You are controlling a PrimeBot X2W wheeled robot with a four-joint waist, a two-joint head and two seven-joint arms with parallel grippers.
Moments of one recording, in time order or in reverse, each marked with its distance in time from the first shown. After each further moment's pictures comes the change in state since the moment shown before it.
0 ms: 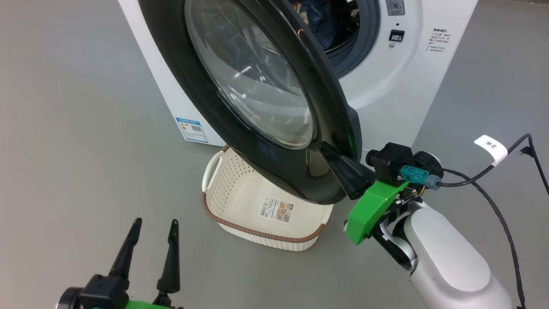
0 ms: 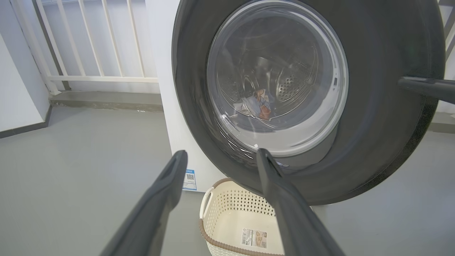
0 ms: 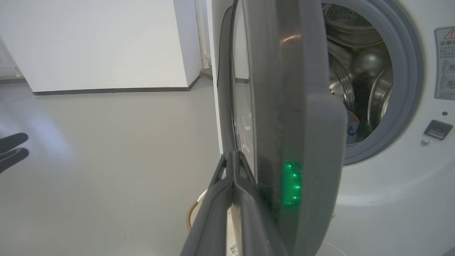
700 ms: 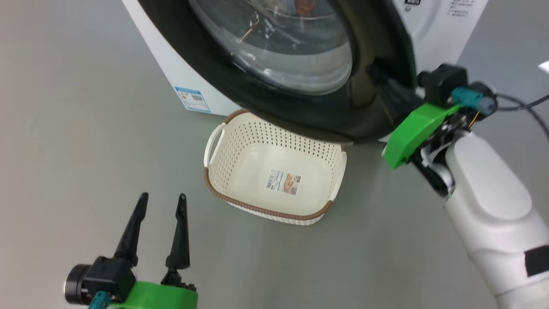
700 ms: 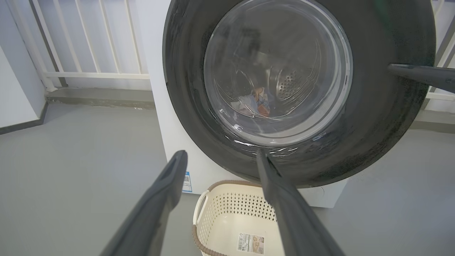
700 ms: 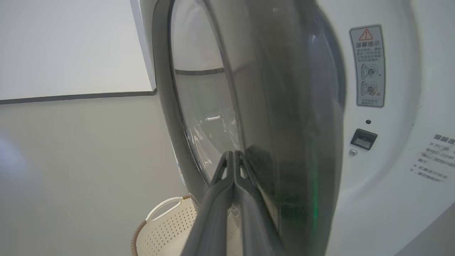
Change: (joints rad) left arm -0.058 -0.054 0.000 -0.034 0.018 0.008 0.000; right arm -0.254 -0.072 -0.089 0.183 -0.003 0.005 -0.028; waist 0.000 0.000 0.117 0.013
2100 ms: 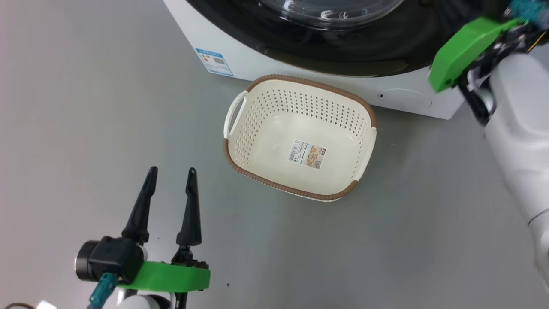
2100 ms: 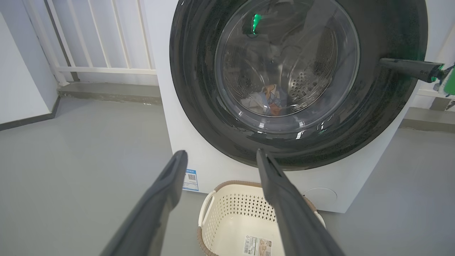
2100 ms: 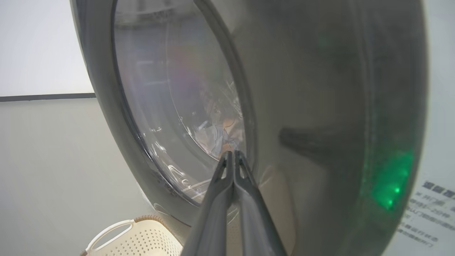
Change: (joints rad) left arm -0.086 -0.053 -0.013 -0.017 -0.002 0.001 -0.003; right arm -0.411 -0.076 0.078 0.456 0.003 0.000 -0.187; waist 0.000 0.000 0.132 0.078
